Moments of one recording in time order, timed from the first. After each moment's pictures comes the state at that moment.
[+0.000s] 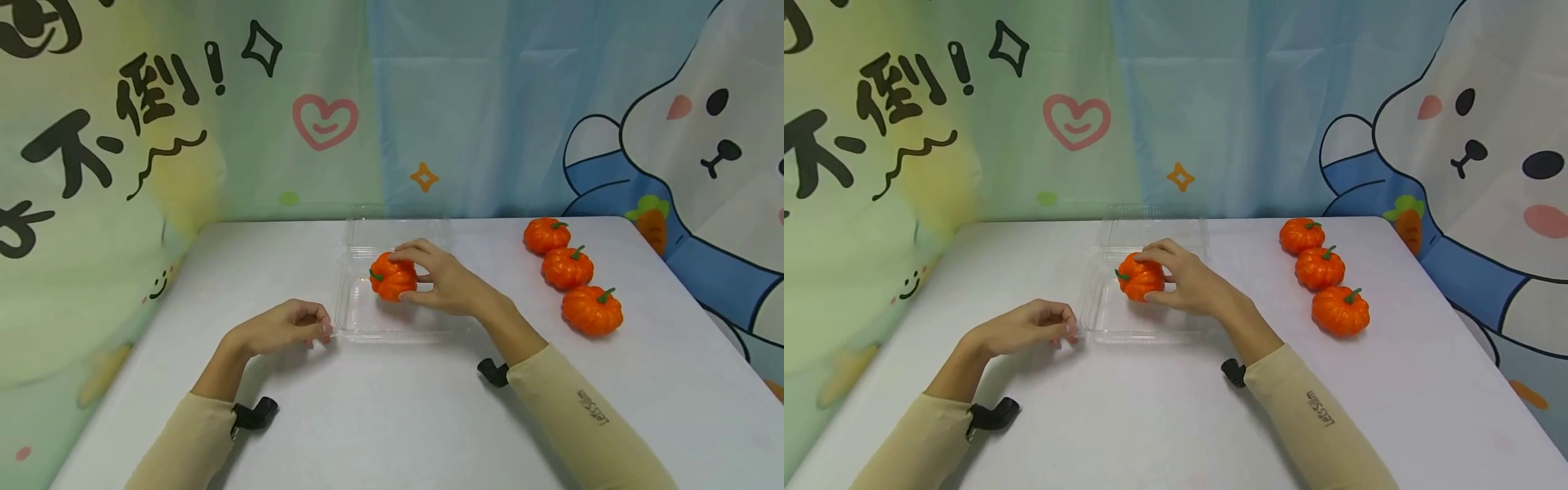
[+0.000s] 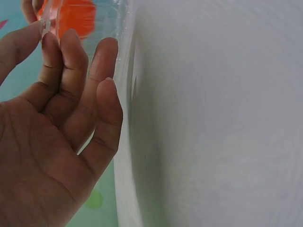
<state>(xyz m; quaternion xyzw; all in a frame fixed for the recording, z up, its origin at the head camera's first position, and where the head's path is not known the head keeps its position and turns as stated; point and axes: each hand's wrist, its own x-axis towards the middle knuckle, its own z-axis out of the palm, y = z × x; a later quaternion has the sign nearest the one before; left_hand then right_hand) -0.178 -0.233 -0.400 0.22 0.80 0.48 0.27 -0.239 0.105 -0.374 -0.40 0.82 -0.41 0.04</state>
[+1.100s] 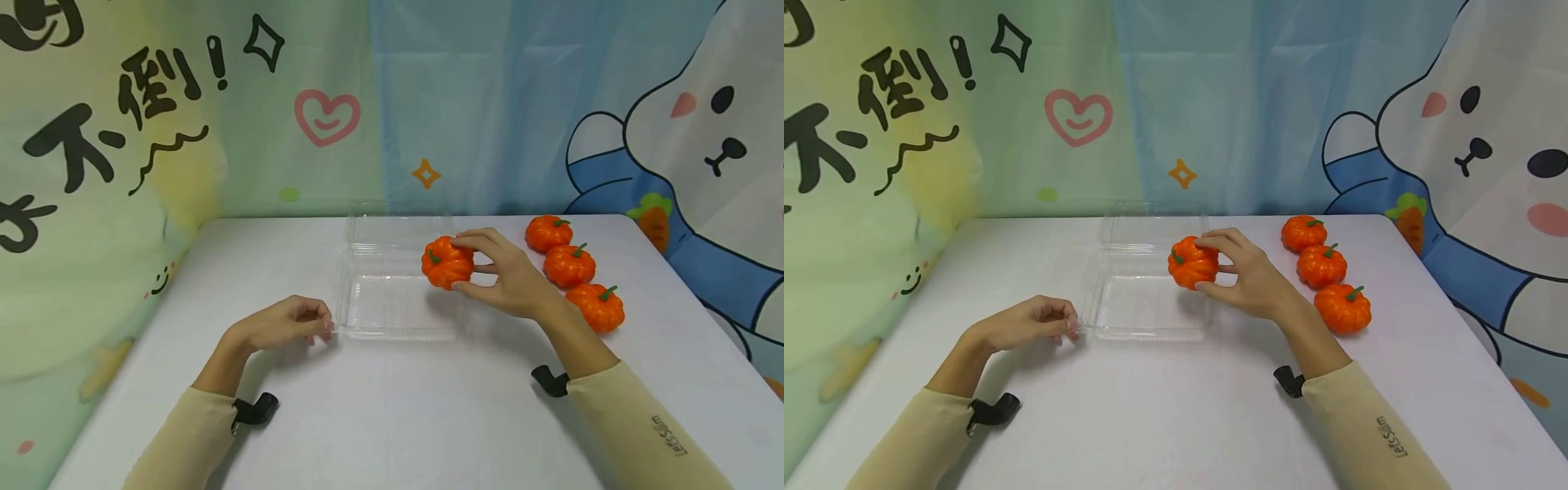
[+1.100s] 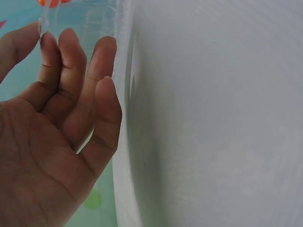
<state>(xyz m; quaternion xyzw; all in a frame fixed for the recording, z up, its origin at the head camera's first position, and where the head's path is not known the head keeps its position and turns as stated) -0.179 -0.235 -0.400 0.22 0.80 0.49 0.27 -0.225 0.180 -0.365 -0.38 0.84 -0.37 -0.10</state>
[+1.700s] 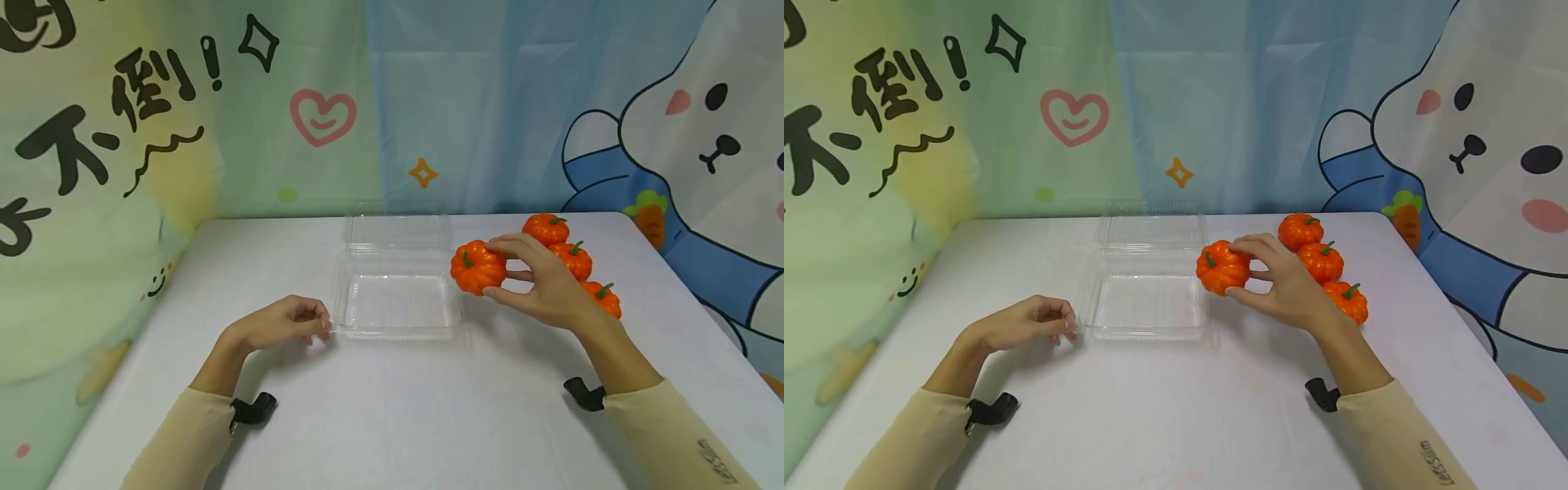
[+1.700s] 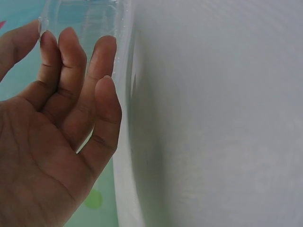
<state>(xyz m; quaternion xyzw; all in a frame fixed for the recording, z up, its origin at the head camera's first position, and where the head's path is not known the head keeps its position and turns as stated) -0.180 -0.233 -0.398 0.22 0.80 0.49 0.27 -0.204 0.224 -0.363 -0.32 0.86 -0.37 -0.11</state>
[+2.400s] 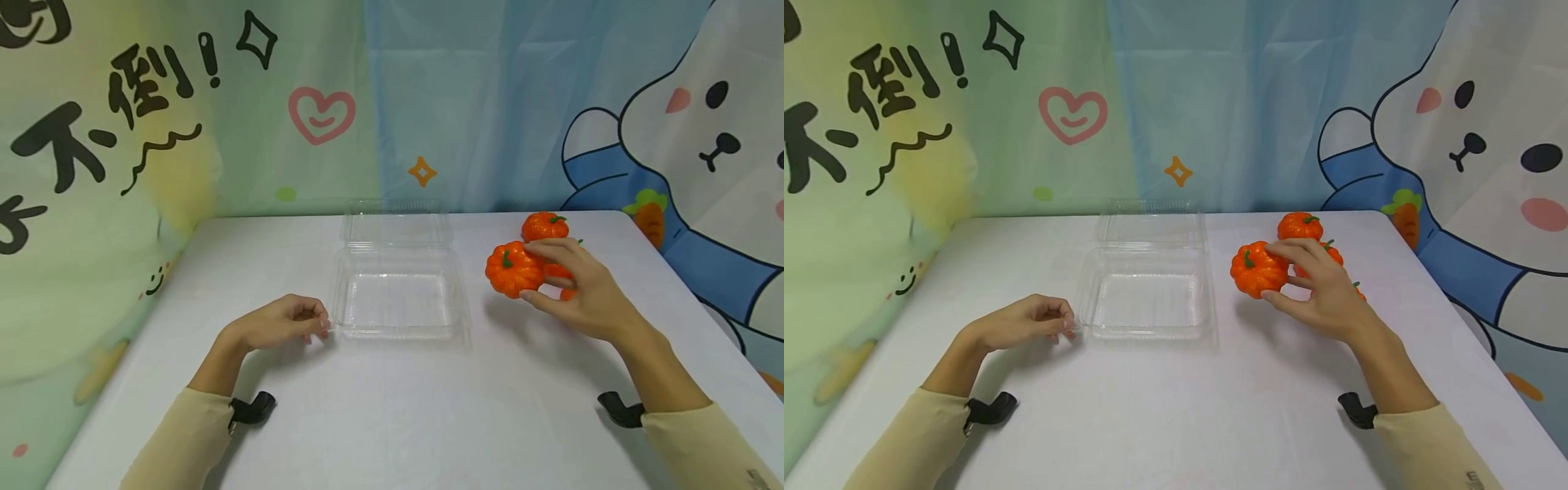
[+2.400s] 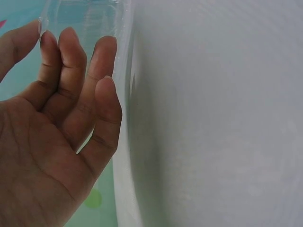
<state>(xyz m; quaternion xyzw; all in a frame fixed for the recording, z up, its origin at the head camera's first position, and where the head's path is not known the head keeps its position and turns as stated) -0.180 -0.235 -0.400 0.23 0.80 0.49 0.27 -0.185 0.268 -0.365 -0.28 0.89 -0.34 -0.15</state>
